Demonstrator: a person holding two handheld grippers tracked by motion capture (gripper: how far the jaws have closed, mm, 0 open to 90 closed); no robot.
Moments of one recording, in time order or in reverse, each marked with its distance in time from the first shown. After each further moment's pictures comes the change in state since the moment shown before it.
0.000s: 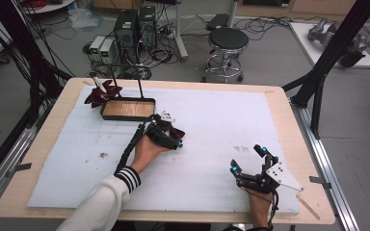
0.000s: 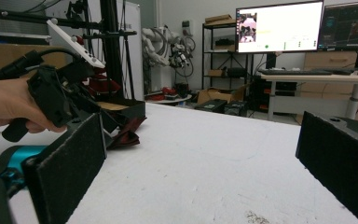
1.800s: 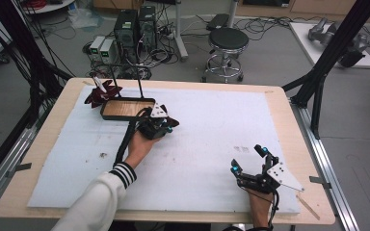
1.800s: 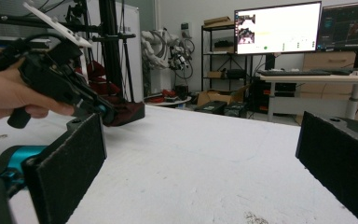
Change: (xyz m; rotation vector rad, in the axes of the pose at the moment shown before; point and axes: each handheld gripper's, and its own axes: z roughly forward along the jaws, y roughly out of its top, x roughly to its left) left arm 0.012 0.008 -0.034 -0.156 0.047 0.107; right arm -0.001 0.000 -0.001 -0.008 -0.005 0.013
